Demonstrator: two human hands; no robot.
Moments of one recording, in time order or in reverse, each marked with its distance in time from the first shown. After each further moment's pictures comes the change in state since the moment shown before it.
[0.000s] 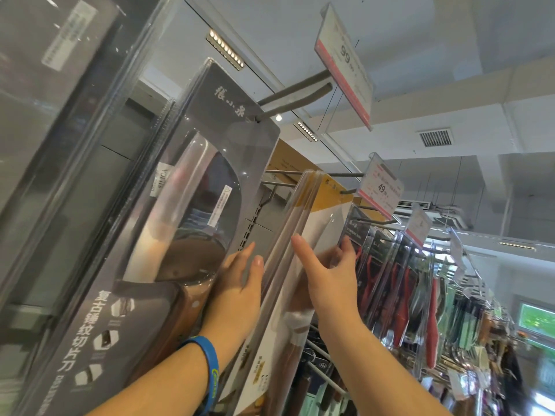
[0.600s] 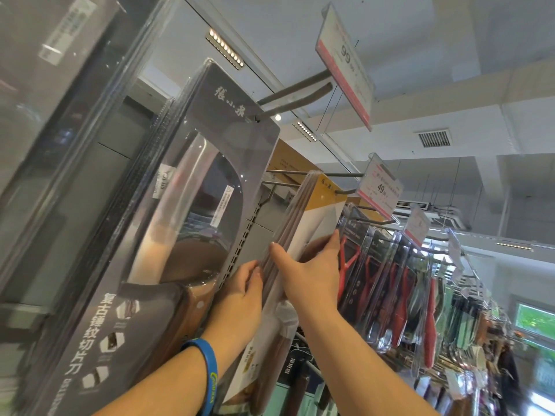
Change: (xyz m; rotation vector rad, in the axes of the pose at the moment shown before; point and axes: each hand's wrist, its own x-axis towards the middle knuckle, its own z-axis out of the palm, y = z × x) left_hand -0.006 -0.002 0.006 -0.040 -0.100 -0.160; right_hand -0.002 -0.012 0.025 -0.314 0.114 -0.091
